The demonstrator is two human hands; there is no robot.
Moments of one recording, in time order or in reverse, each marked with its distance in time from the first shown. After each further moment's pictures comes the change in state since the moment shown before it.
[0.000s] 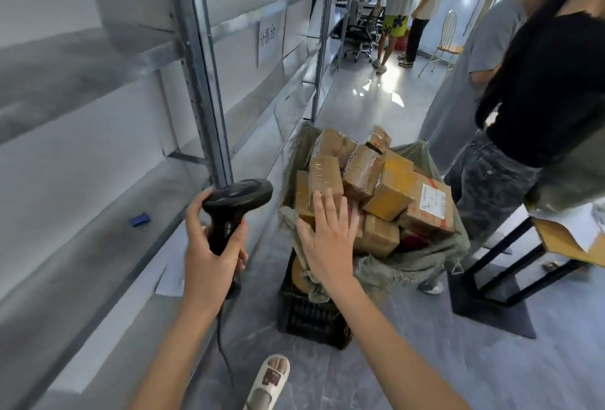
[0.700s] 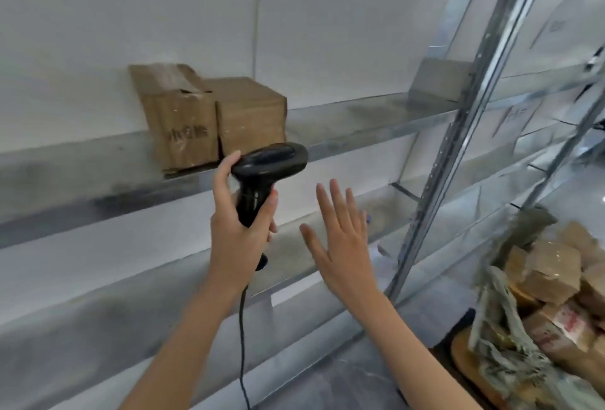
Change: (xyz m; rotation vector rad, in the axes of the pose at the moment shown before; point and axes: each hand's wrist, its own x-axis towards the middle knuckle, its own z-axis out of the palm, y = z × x) left_hand -0.167 0.153 -0.282 0.210 0.607 0.322; right_hand -0.177 -0.326 -0.068 0.537 -0.169 -0.851
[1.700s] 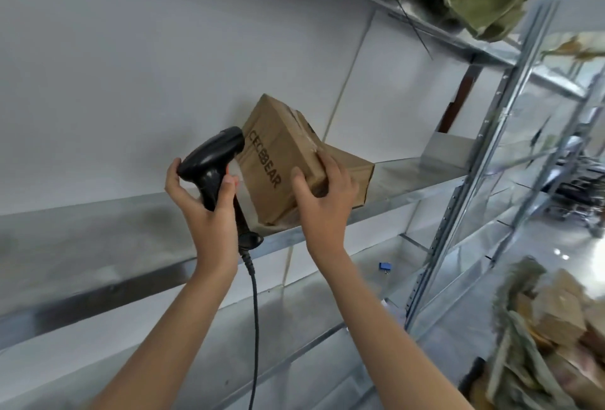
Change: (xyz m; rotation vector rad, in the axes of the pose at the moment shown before) left_hand 0.089 0.018 -0.188 -0.418 0.382 -0.071; right_hand 0.113 -0.251 0.042 0.511 0.533 0.163
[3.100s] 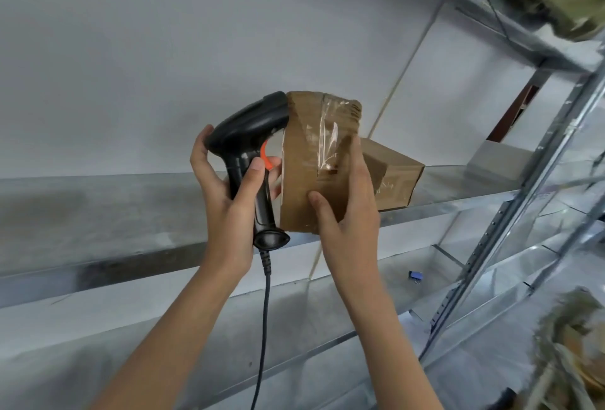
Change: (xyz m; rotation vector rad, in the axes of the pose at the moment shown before) left_hand -0.006 0.030 -0.040 -0.054 -0.200 0.043; right_hand -0.047 -0.023 -0.006 -0.029 -0.293 -0.193
